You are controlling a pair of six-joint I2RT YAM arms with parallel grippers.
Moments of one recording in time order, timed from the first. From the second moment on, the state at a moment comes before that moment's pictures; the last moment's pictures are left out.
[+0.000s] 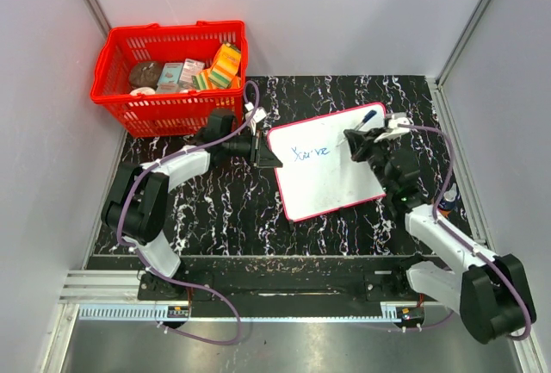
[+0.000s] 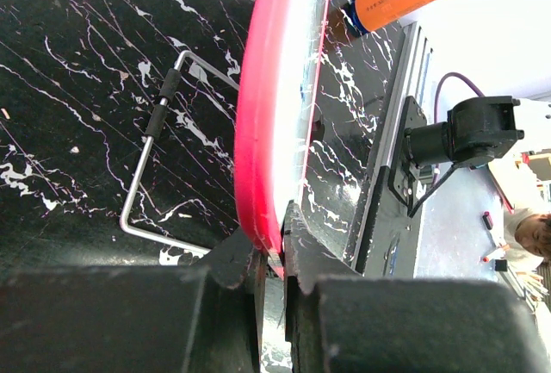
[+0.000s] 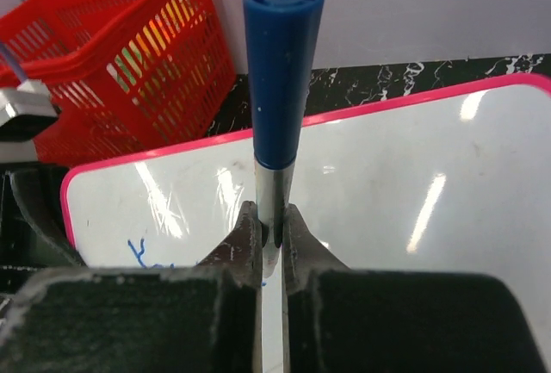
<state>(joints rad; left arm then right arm) -0.38 1.70 1.01 0.07 0.97 -0.29 0.41 1.05 0.50 0.60 0.08 0.29</state>
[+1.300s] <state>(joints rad) -0.40 1.70 1.08 -0.05 0.94 -0.24 0.23 0.95 0.51 0.52 -0.14 0.35</state>
